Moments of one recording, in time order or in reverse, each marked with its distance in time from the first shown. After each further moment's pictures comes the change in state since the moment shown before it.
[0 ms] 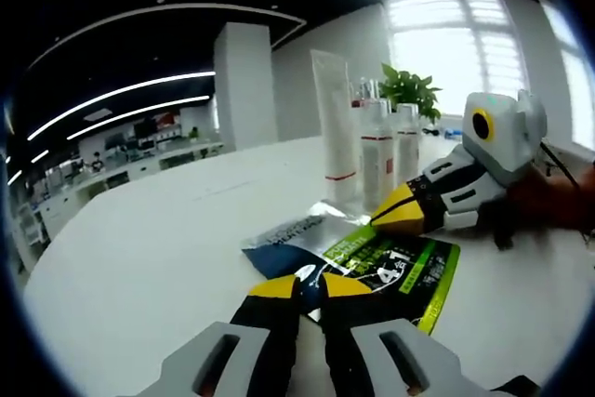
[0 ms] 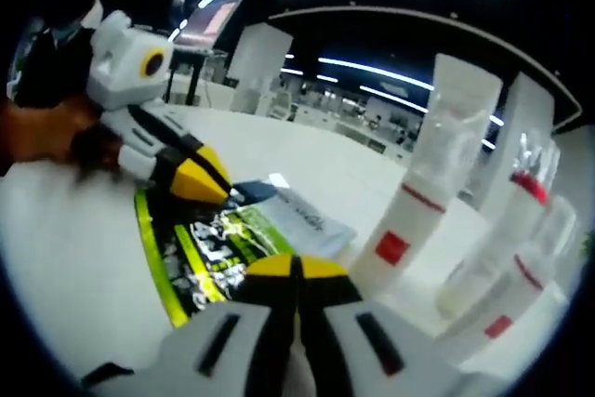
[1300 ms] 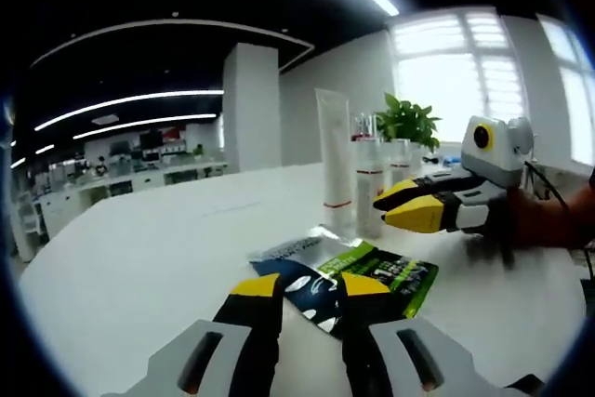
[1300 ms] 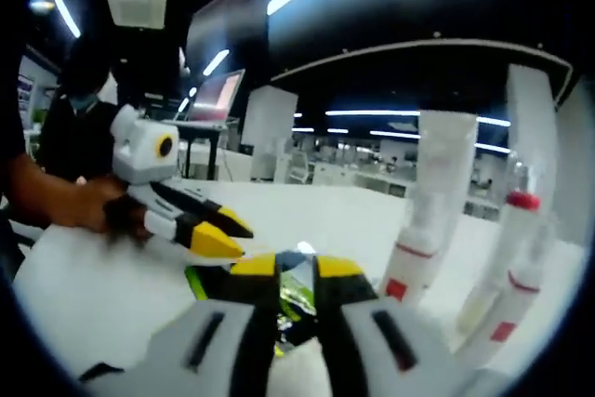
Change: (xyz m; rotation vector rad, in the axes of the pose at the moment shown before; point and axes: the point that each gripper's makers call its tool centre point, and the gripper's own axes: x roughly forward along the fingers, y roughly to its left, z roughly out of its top) left arm -0.029 -0.009 0.013 -0.059 -0.141 -0.011; right arm -0.037 0.019 0.060 0.138 -0.357 0.129
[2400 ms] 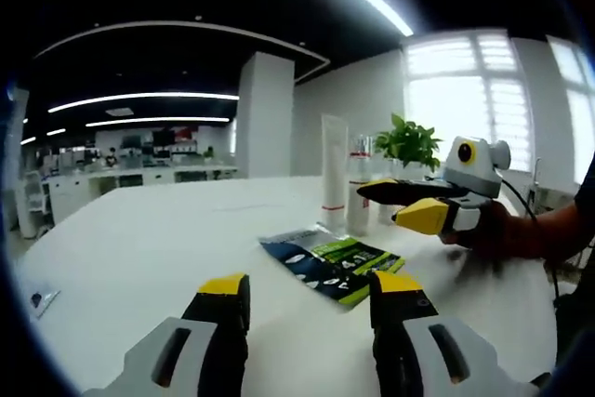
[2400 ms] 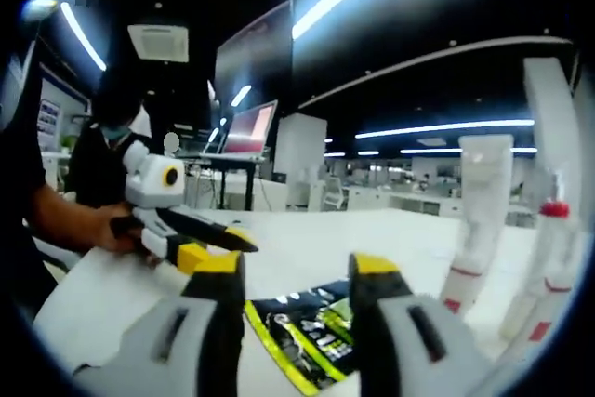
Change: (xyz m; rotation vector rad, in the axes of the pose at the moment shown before) left arm -0.073 -0.001 -0.011 -0.067 -0.047 0.037; right arm 0.002 0.048 0.023 0.055 -0.094 0.144
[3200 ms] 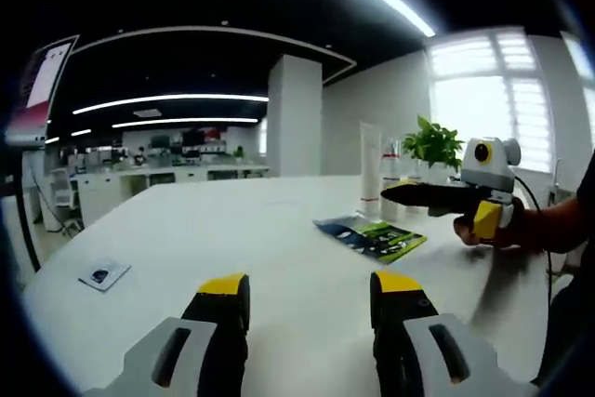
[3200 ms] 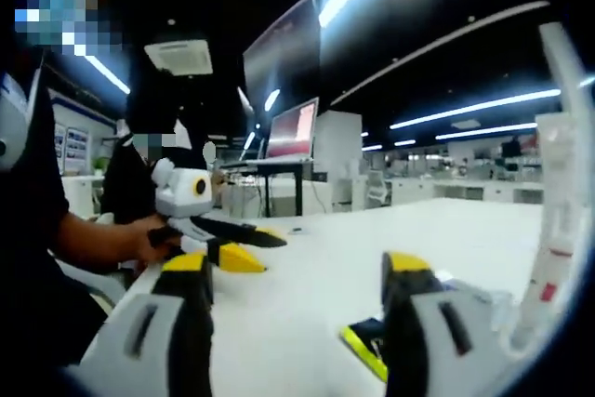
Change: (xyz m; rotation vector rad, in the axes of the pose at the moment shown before) left arm -0.073 0.044 -0.010 -0.016 -0.011 0.142; right arm 0.041 0.087 0.006 0.103 0.017 0.211
